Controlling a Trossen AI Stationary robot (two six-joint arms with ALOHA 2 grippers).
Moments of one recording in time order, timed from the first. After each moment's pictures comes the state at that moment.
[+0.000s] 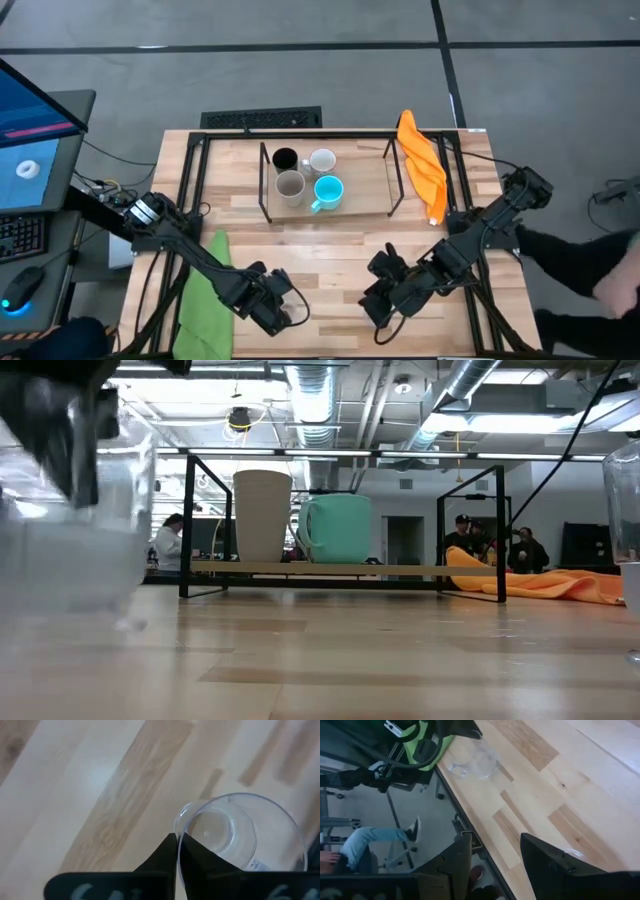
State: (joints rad) left arm -0.66 1.83 1.34 -0.83 -0.26 -1.19; right arm 0.68 1.56 1.36 -0.65 0.26 1.30
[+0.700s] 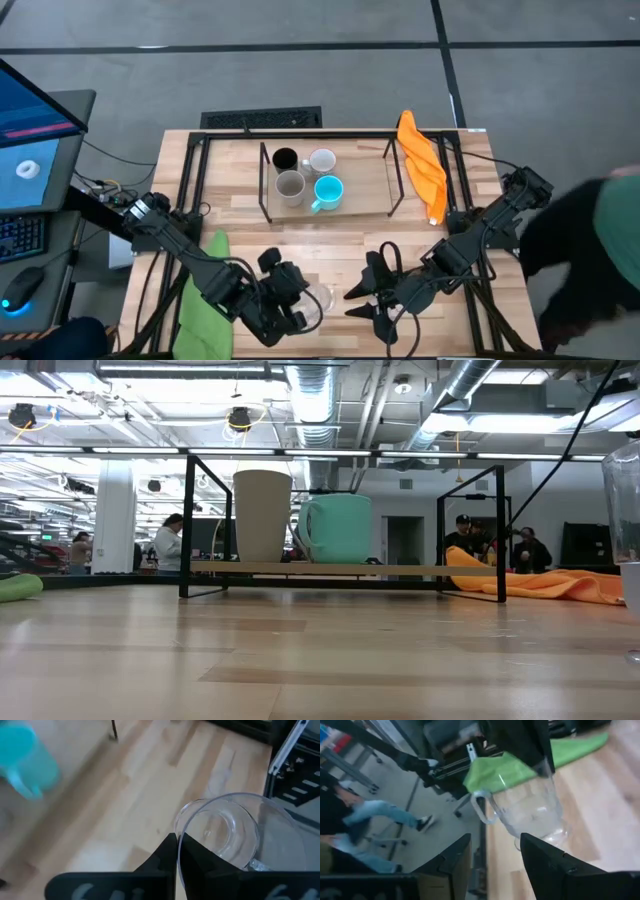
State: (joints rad) left arm -0.67 1.83 1.78 -0.98 -0.65 -0.99; right arm 0.68 1.56 1.36 -0.33 0.32 0.66
